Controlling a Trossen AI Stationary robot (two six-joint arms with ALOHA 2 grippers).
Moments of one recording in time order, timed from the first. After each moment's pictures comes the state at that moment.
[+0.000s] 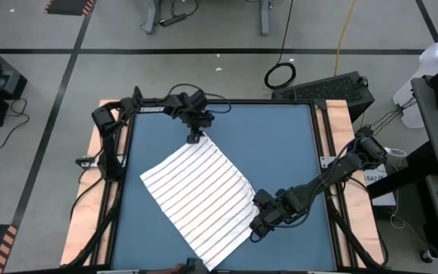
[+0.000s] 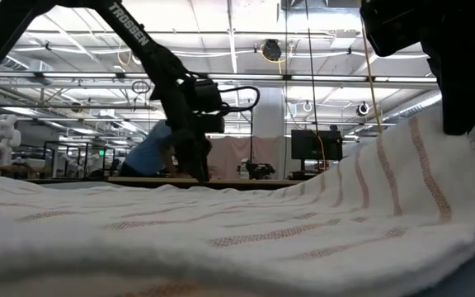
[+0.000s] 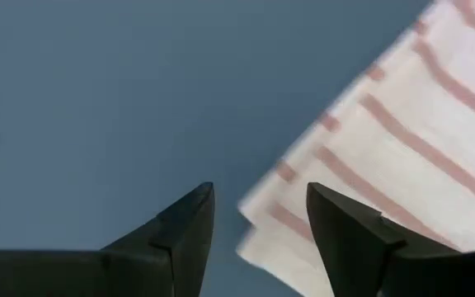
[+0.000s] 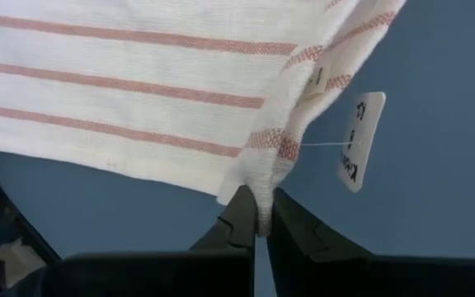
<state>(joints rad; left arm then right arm) 0.60 1.92 1.25 -0.53 0.26 0.69 0.56 1.69 1.18 -0.79 0.10 1.35</state>
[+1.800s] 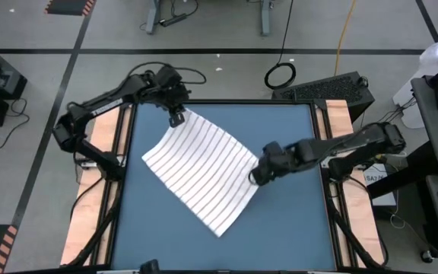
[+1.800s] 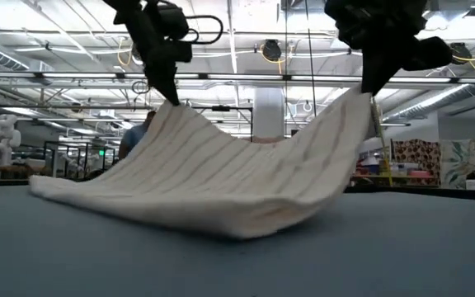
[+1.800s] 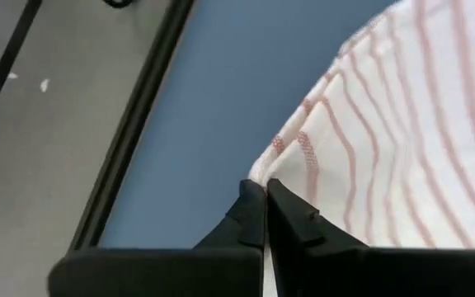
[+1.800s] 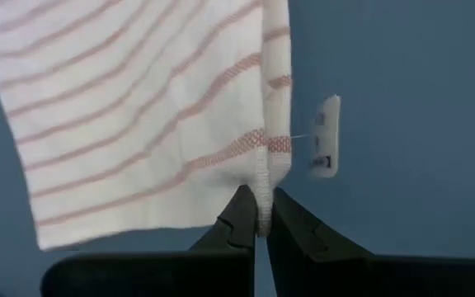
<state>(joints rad) 0.68 1.49 1.38 -0.94 0.14 0.32 0.17 1.39 1.18 -1.04 0.16 1.26</state>
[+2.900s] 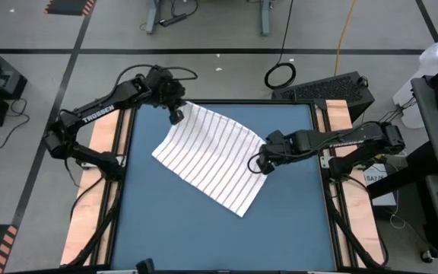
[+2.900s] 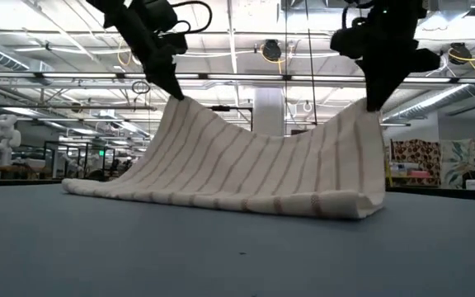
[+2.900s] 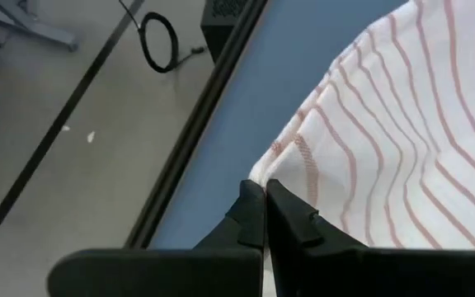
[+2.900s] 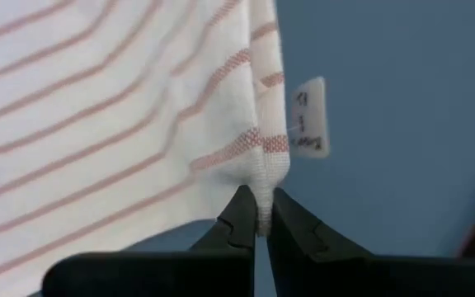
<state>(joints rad) 0.70 1.37 1.23 -0.68 0.12 0.32 0.07 1.41 1.18 -1.18 0.29 1.10</state>
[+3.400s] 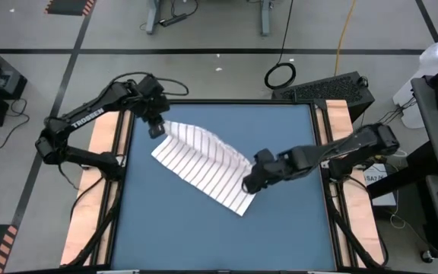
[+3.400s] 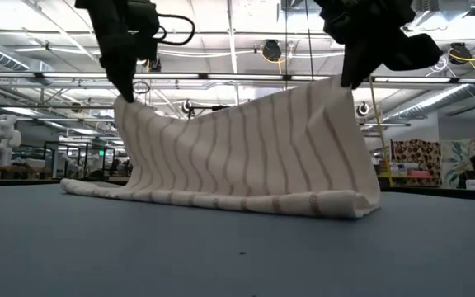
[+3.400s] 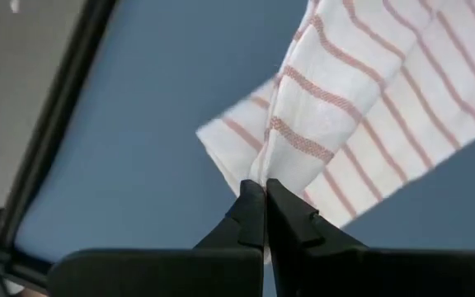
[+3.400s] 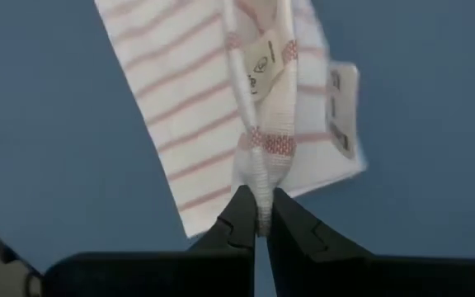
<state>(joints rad) 0.70 1.28 1.22 -1.16 0.12 0.30 0.25 1.49 1.22 -0.90 0.15 1.31</state>
